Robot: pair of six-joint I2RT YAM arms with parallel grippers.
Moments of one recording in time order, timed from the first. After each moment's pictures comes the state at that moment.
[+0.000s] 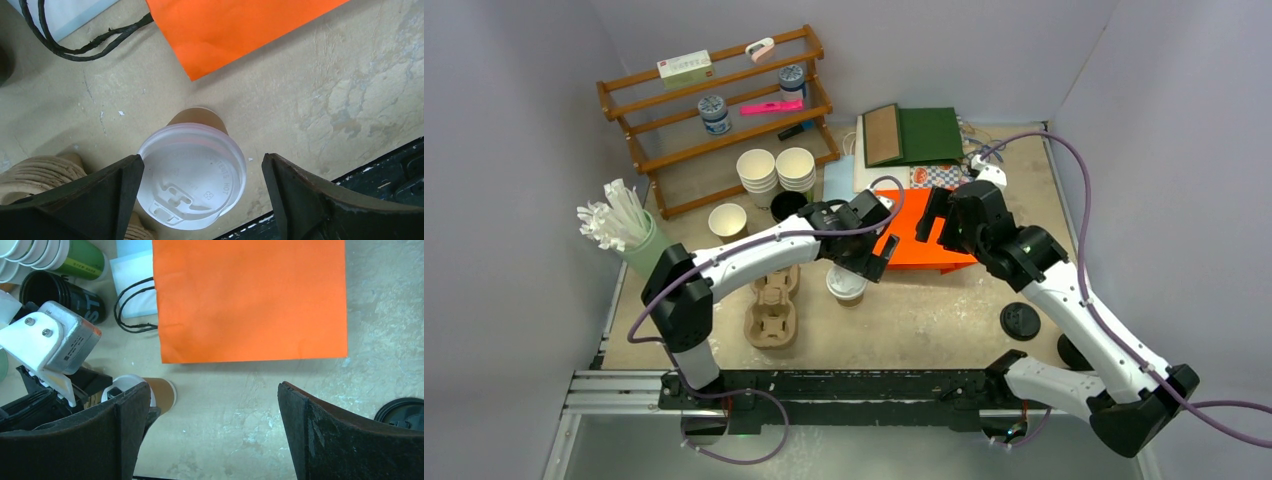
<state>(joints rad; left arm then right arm) -0.92 1.74 1.45 -0.79 -0.11 -0.40 0.59 1.05 1.15 -0.82 0.32 0.66</state>
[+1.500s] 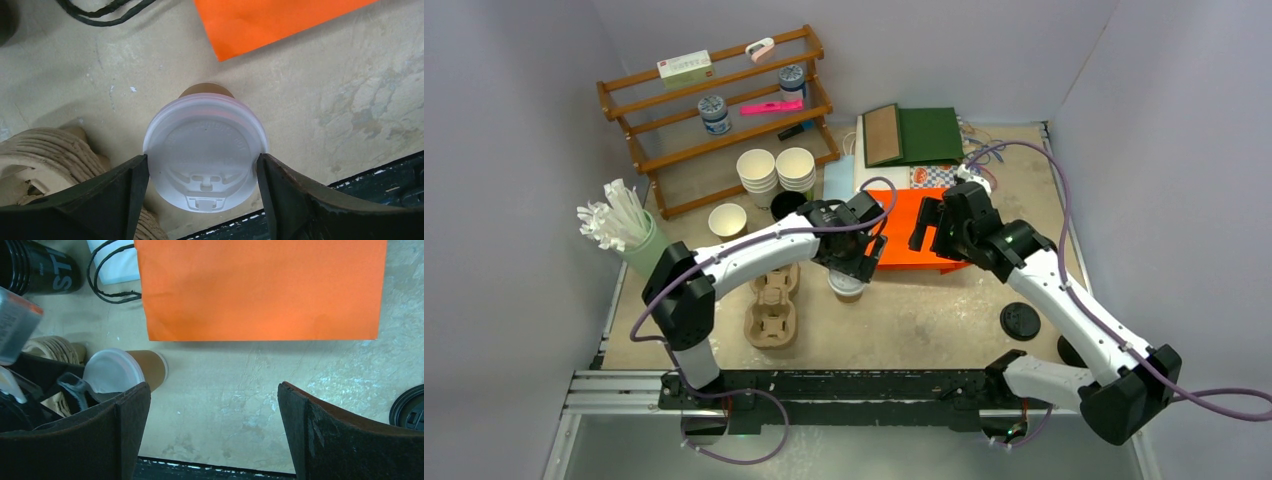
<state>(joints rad) -0.91 1.76 1.45 -0.89 -0.16 -0.47 0.54 1.12 1.09 -0.82 0.19 0.67</state>
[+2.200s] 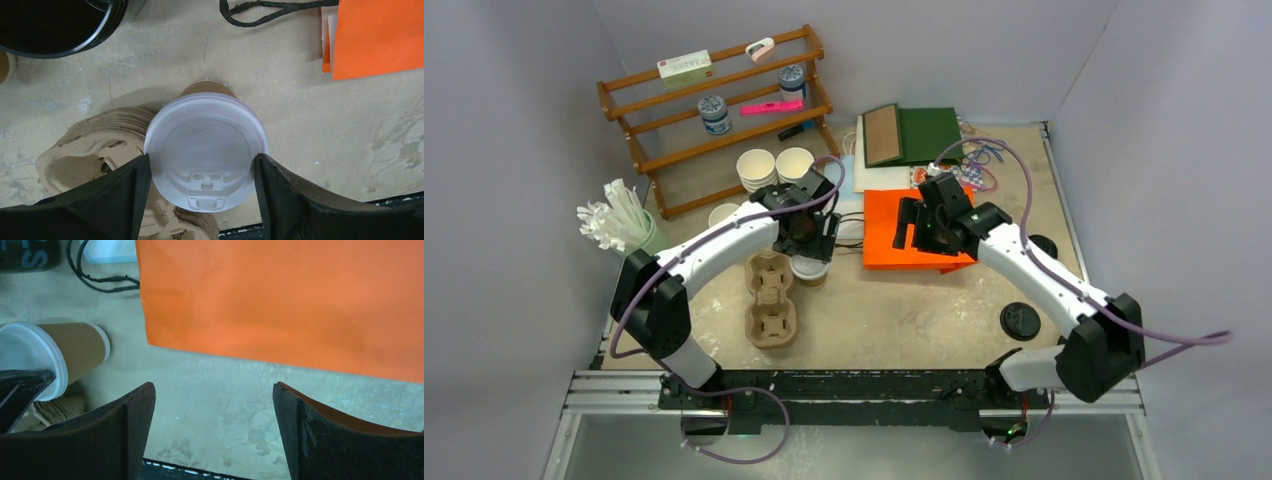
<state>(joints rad) -0.68 1.62 1.33 -0.90 -0.14 -0.44 0.54 1.32 1.10 -0.74 0.08 0.62</state>
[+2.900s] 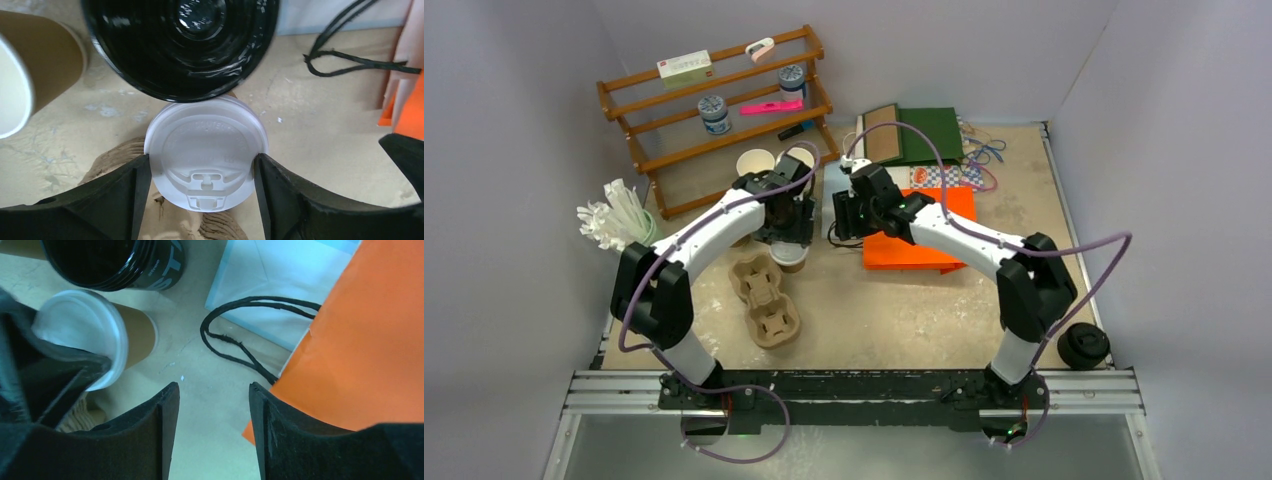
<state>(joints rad) -0.53 1.65 1.34 -0.89 -0.17 -0.41 0.72 1.73 1.33 -0.39 0.00 0.38</state>
